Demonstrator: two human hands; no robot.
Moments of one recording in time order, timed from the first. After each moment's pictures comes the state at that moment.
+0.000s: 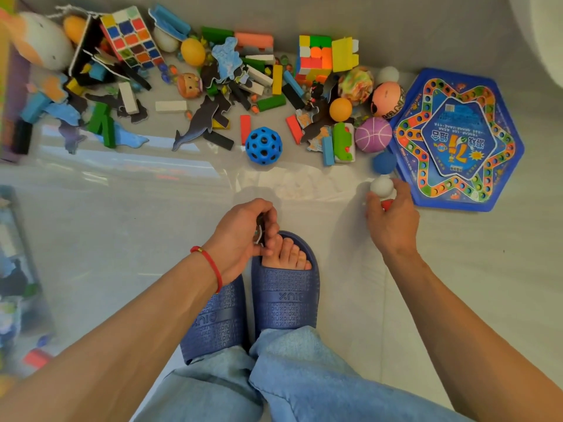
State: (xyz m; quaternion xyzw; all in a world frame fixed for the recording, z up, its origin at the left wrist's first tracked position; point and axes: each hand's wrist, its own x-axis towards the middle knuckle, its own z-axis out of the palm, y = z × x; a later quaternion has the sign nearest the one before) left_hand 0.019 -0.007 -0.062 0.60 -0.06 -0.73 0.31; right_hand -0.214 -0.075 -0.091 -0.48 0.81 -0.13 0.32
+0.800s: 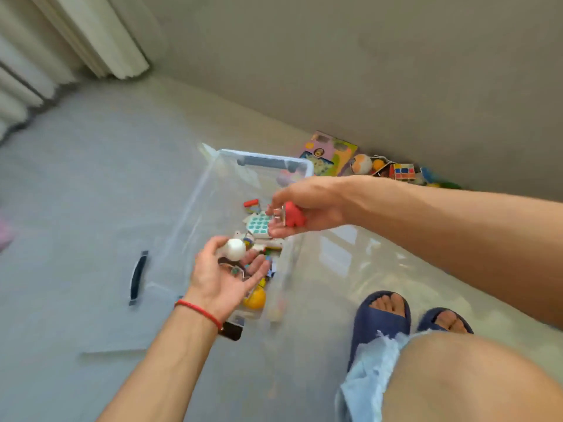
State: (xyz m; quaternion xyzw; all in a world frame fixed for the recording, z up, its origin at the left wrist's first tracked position) left_hand 0.225 0.285 0.174 0.50 0.26 -0.40 0.72; right_hand 0.191 0.082 0.215 -0.53 0.27 0.26 0.76
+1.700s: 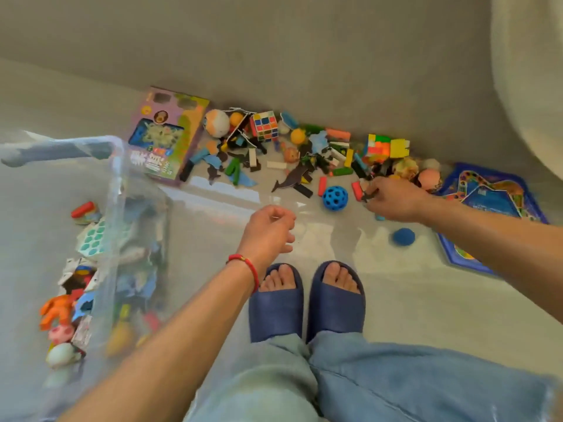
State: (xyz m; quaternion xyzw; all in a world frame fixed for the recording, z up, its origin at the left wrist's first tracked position) left_hand 0.090 0.039 0.064 0.75 -0.13 -0.51 0.39; right_hand -0.086 -0.144 0.051 -0.79 0.51 0.23 0.24
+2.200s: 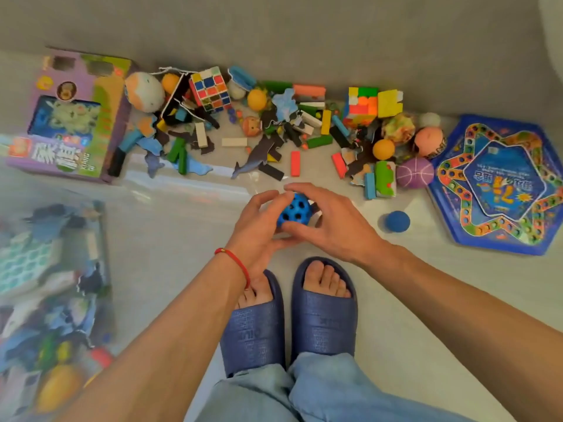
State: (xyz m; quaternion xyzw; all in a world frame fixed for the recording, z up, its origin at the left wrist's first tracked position) left_hand 0.065 -0.021 -0.038 0.64 0.01 -0.64 0.43; right_hand -0.076 -0.085 -0.044 -0.80 0.41 -0.05 0.43
